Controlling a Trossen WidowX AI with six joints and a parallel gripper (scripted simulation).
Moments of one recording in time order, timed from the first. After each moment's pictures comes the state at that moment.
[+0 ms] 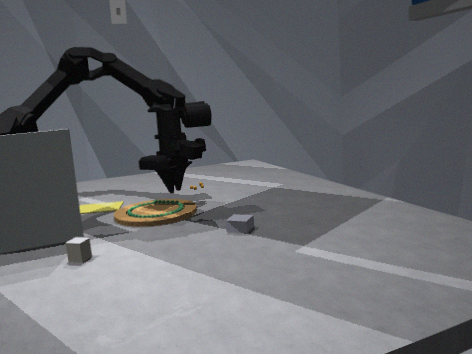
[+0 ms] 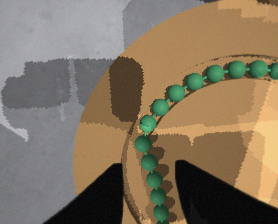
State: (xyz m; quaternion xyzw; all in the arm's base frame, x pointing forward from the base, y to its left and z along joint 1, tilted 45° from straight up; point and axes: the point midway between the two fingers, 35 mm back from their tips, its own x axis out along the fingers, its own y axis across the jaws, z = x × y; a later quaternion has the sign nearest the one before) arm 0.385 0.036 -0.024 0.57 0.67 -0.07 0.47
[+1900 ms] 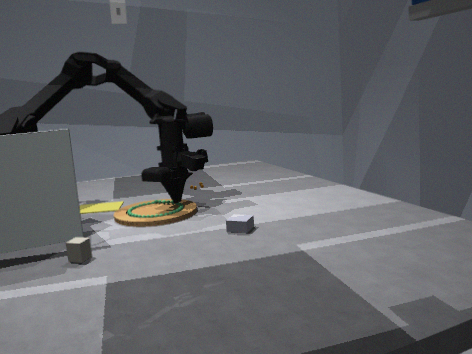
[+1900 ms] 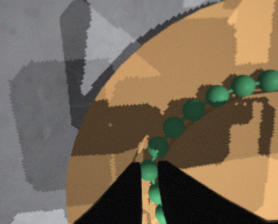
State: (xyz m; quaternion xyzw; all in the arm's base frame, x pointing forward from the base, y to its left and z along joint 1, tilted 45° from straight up) arm 0.391 0.056 -0.044 0.58 0.67 -0.07 0.47
